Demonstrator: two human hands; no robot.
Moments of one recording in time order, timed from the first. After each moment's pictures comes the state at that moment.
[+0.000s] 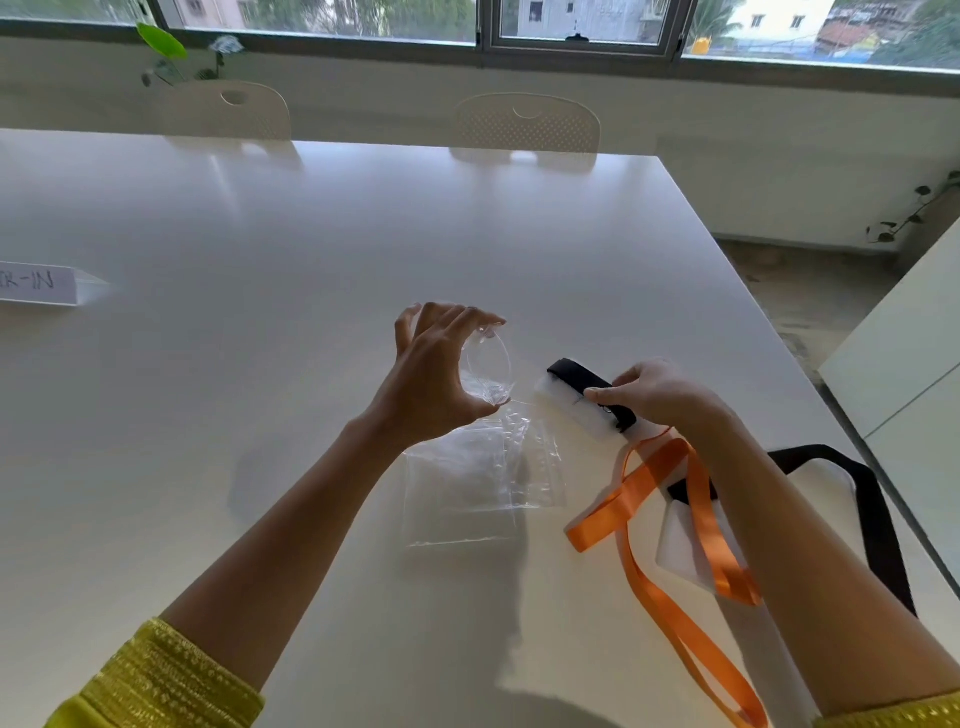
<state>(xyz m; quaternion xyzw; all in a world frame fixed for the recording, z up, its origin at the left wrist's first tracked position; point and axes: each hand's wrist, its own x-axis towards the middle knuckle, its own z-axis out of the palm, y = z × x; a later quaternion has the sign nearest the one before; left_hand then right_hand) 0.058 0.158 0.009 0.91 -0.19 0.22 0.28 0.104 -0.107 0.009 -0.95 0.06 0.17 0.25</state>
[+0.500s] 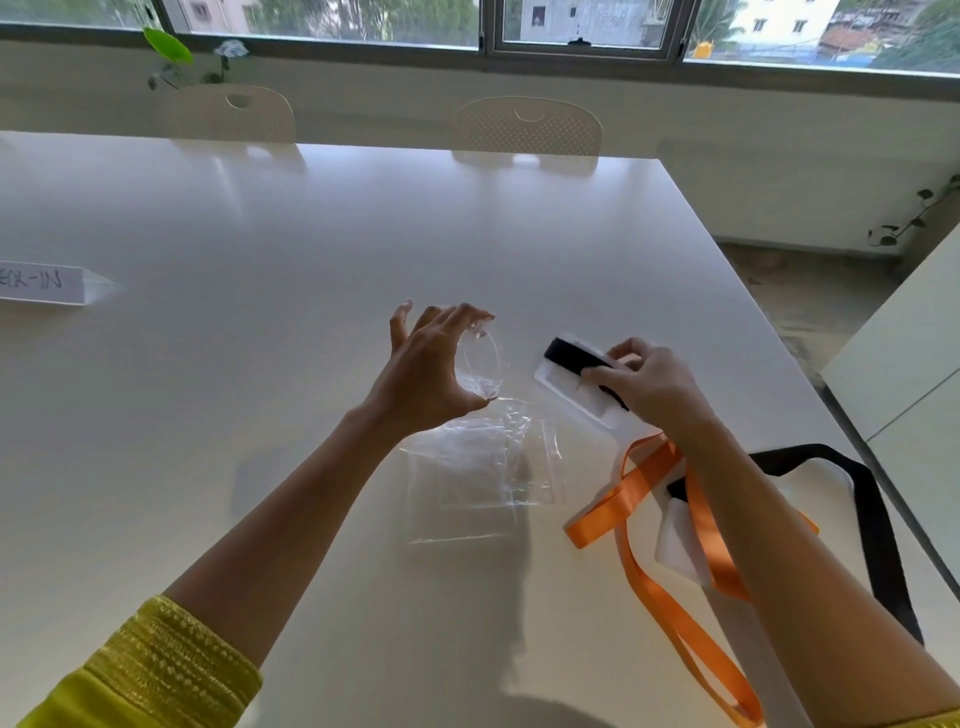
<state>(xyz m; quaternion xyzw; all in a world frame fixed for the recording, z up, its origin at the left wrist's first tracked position) 0.064 0.166 0.007 0.93 -0.18 0.21 0.25 0.087 -0.096 0.013 -0.90 0.04 0.04 0.43</state>
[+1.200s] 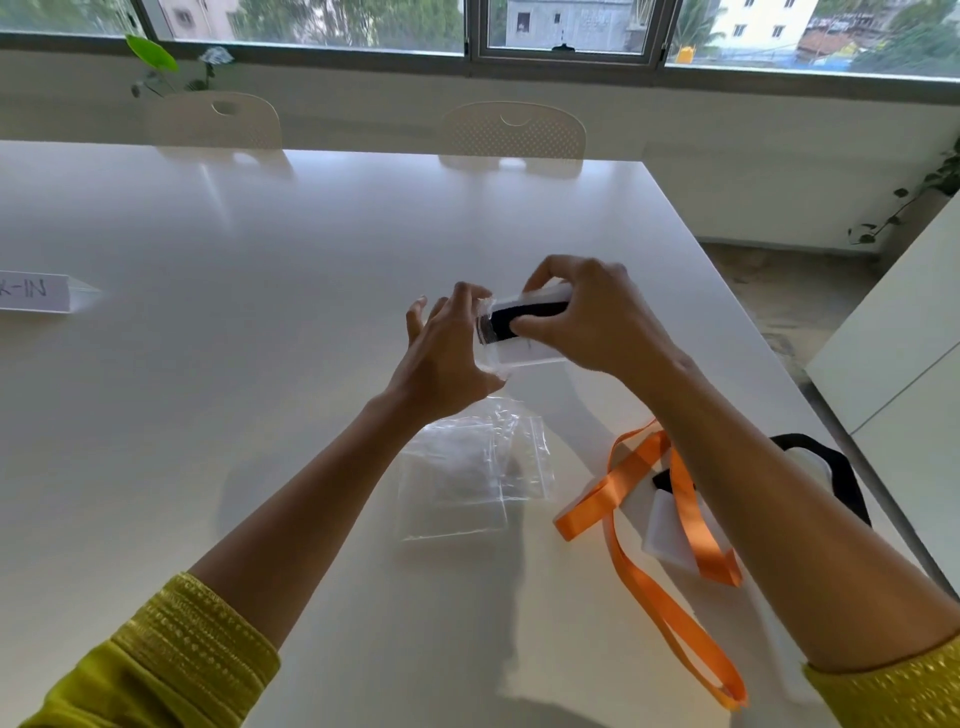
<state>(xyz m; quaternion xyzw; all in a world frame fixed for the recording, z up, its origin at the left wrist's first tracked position) 0.077 0.136 0.015 0.92 -0.16 0.22 0.29 0.070 -0.044 0.093 -0.92 -0.19 -0.13 0.33</state>
